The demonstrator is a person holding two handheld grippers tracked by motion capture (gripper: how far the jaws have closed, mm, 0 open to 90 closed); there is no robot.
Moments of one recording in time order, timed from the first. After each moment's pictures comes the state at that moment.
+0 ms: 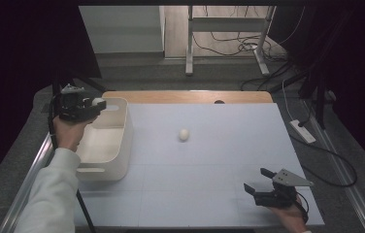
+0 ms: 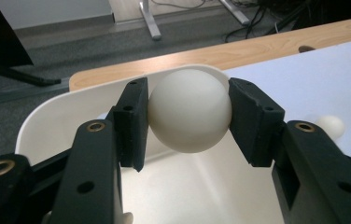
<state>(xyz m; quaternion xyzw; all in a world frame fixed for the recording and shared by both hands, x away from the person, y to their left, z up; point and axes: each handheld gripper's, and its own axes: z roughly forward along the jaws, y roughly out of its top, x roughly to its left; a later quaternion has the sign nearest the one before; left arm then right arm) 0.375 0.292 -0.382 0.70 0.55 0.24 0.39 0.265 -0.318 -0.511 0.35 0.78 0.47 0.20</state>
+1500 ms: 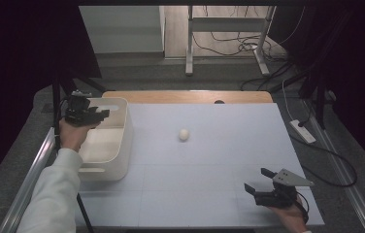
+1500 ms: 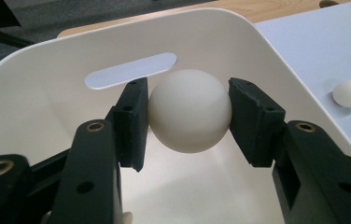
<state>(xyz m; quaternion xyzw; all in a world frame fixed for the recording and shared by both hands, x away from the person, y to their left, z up) 0.388 0.292 -0.404 0.72 0.57 0.20 0.34 0.266 -0.319 -0.511 0.35 0.78 0.47 0.20</state>
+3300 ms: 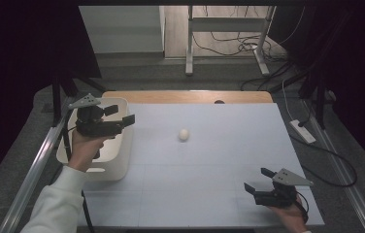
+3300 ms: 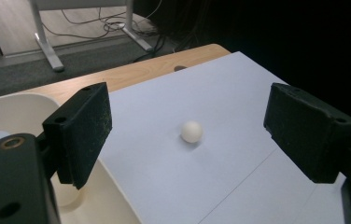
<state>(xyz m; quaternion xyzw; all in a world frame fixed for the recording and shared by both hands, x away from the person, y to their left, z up) 0.327 0.230 -0.367 0.72 0.43 0.15 0.53 0.267 -0.318 -0.511 0.35 0.78 0.47 0.20</state>
